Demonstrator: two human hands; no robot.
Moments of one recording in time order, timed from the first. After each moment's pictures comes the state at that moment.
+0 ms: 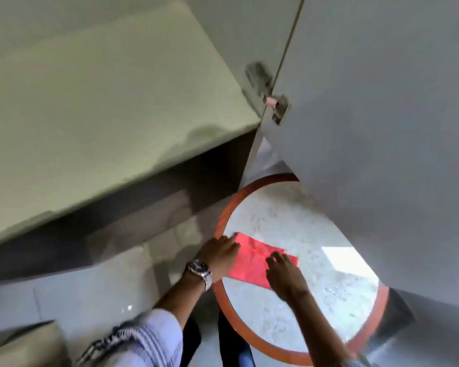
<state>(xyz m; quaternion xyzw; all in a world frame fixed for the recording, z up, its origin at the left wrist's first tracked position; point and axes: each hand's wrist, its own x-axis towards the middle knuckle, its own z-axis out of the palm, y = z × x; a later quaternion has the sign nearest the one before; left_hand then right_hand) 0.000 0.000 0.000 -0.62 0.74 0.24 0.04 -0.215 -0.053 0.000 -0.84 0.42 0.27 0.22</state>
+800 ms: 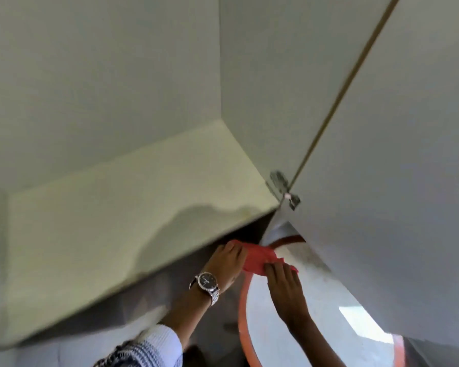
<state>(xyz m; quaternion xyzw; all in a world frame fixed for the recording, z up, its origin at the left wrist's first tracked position) 0.113 -0.043 0.210 -0.63 0.77 0.06 0.04 -0.090 -0.072 0.177 -0.90 0.43 0.00 0.02</state>
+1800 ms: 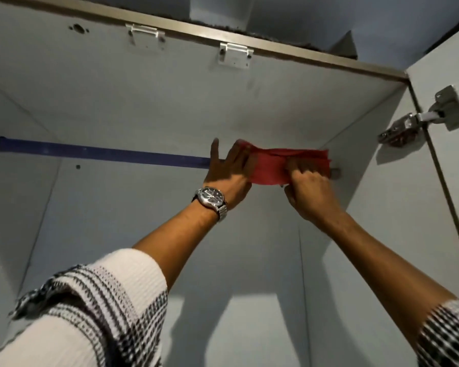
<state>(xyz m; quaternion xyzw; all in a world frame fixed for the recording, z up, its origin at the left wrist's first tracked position) 0.327 -0.167 1.115 -0.55 0.44 -0.69 -0.14 0.176 -0.305 1.096 -0.72 0.18 -0.61 -0.30</state>
